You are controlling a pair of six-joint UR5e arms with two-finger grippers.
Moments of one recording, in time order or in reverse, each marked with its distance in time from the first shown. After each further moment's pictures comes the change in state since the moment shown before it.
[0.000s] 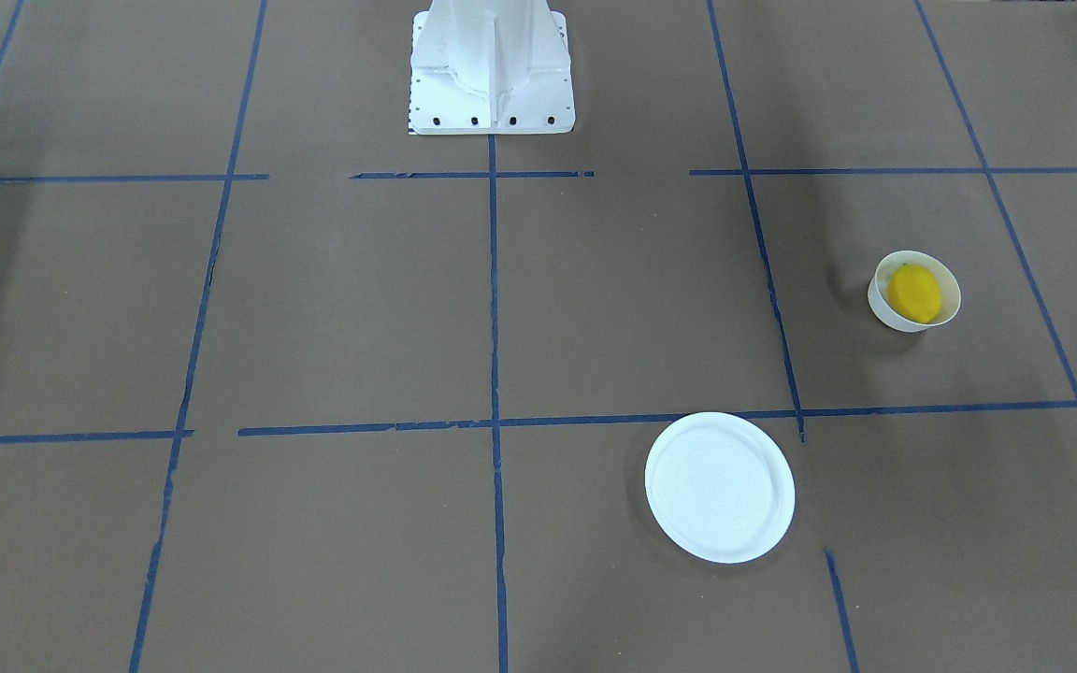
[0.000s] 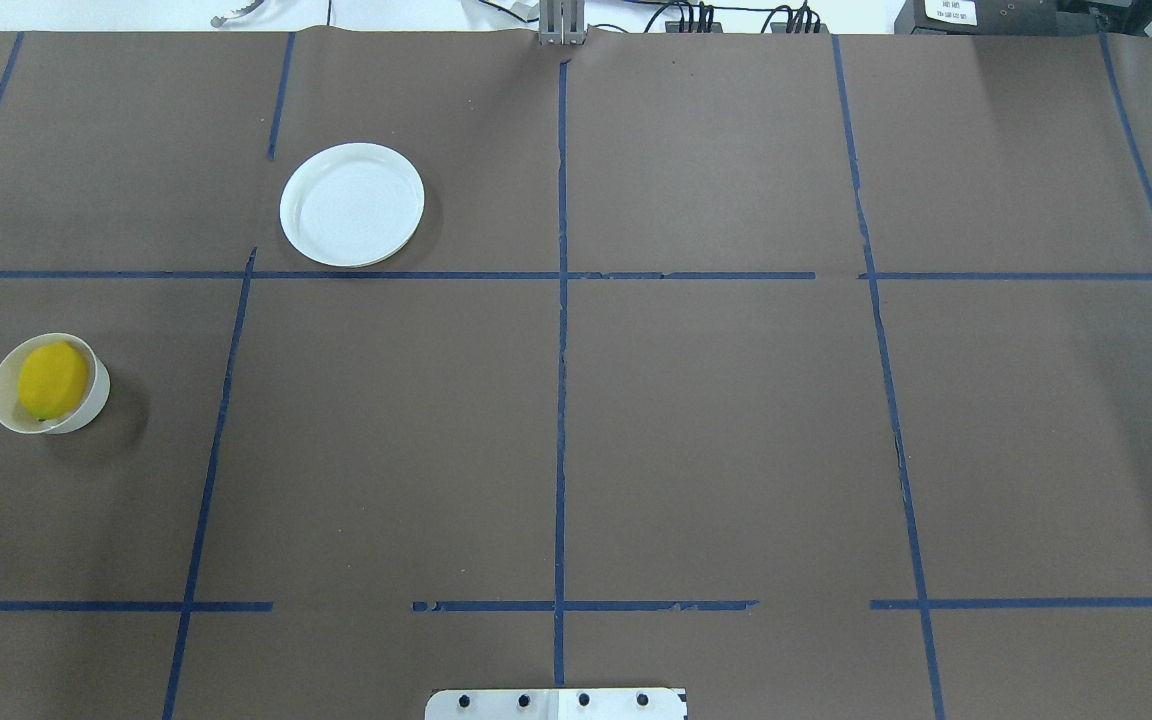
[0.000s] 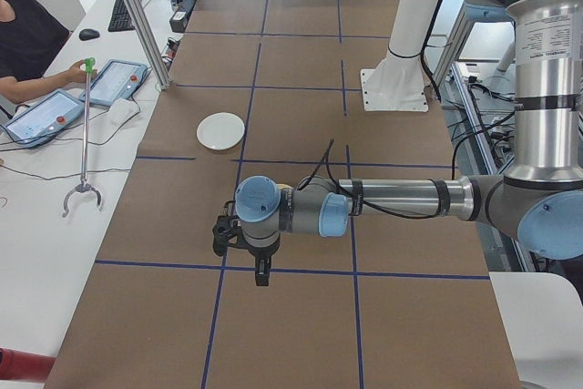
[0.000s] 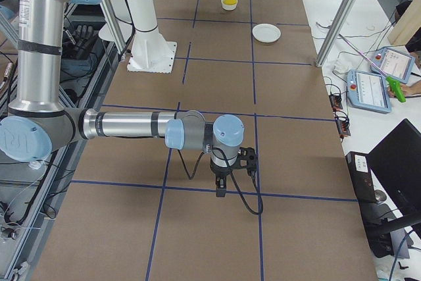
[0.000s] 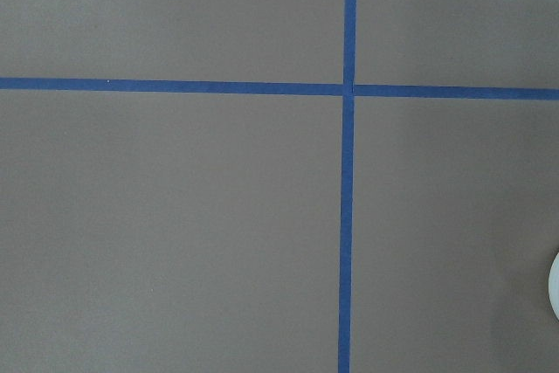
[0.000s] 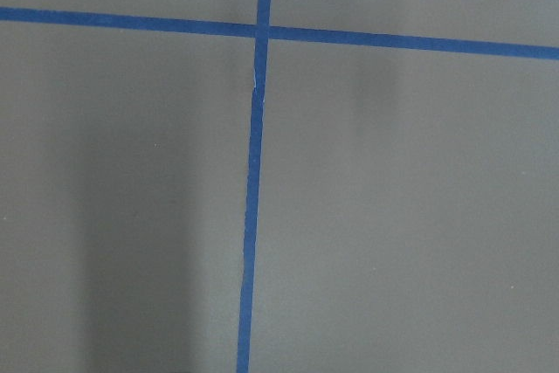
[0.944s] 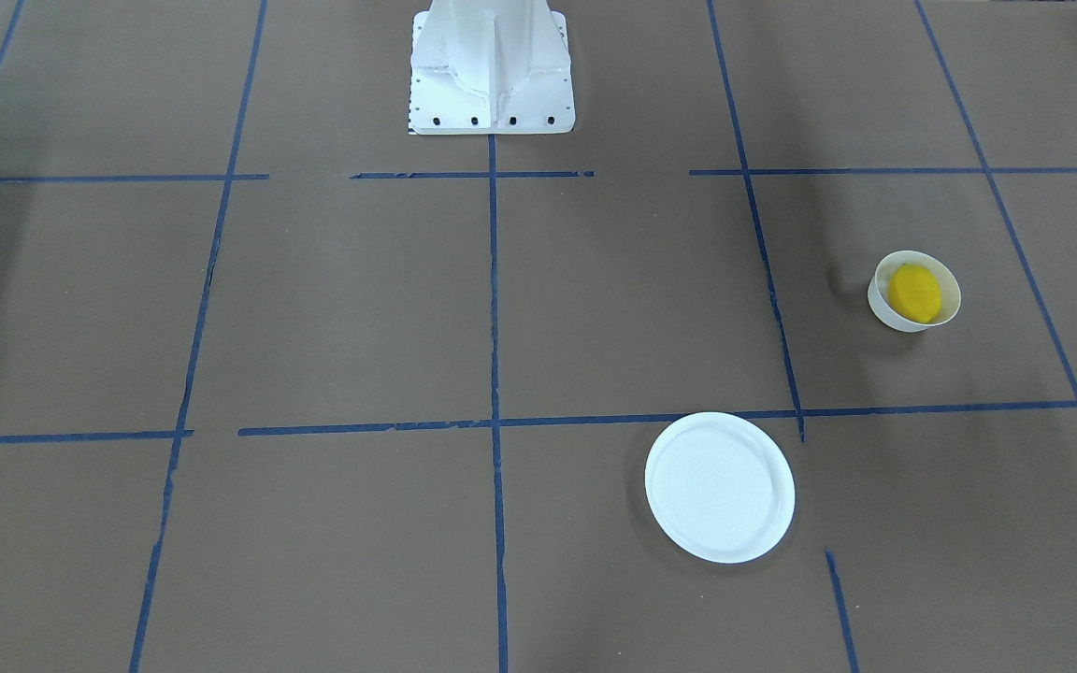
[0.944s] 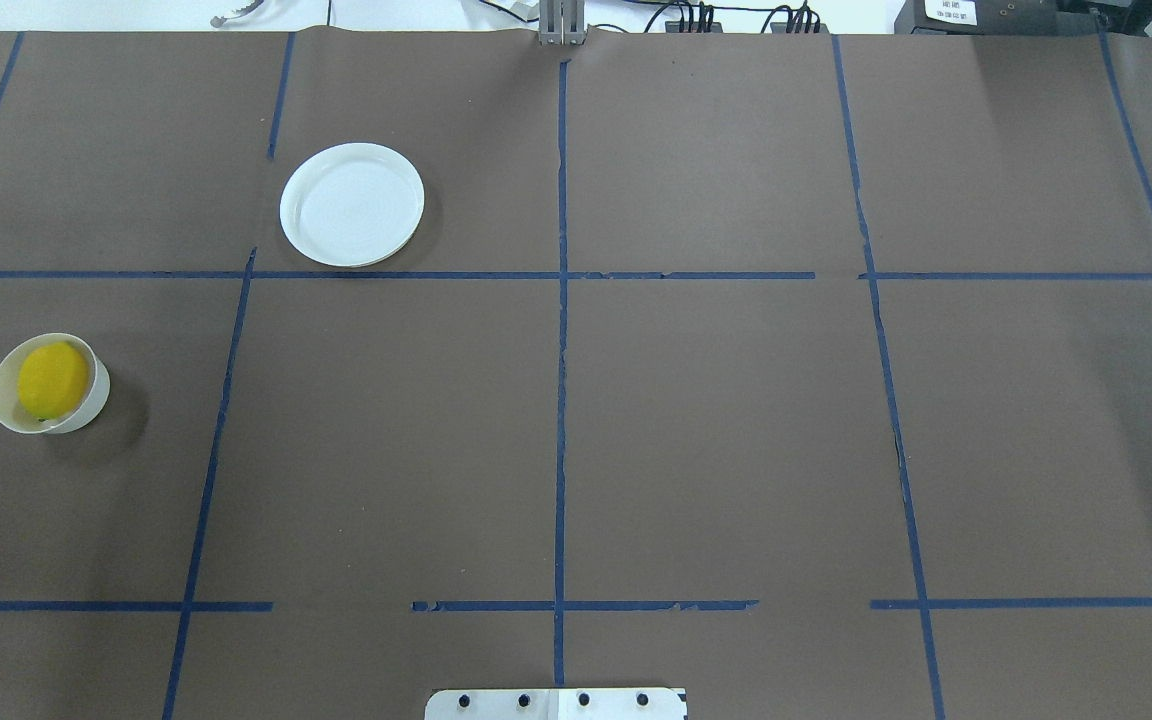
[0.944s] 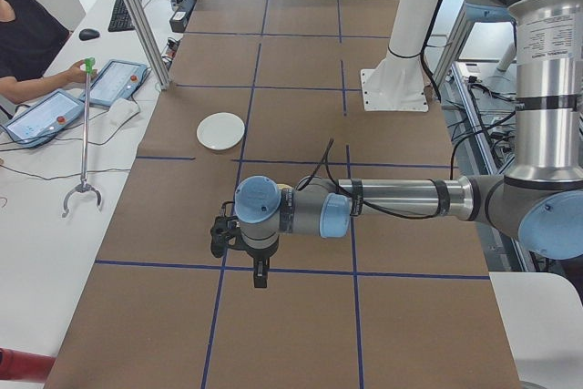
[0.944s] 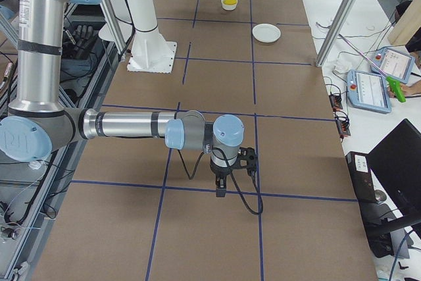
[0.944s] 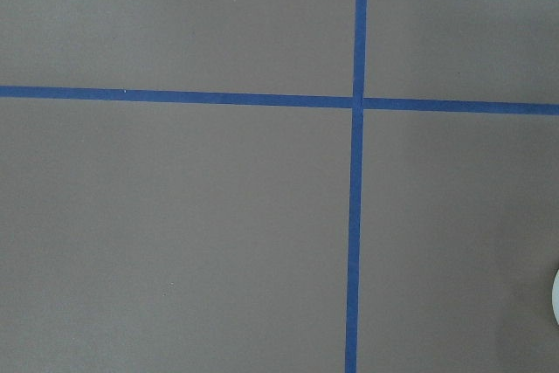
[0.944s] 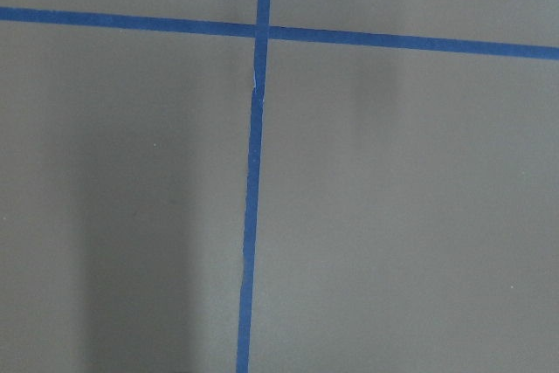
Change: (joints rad) left arm -0.021 -0.006 0.002 0.000 0.004 0.000; right arm 0.000 0.000 0.000 0.000 -0.001 0.000
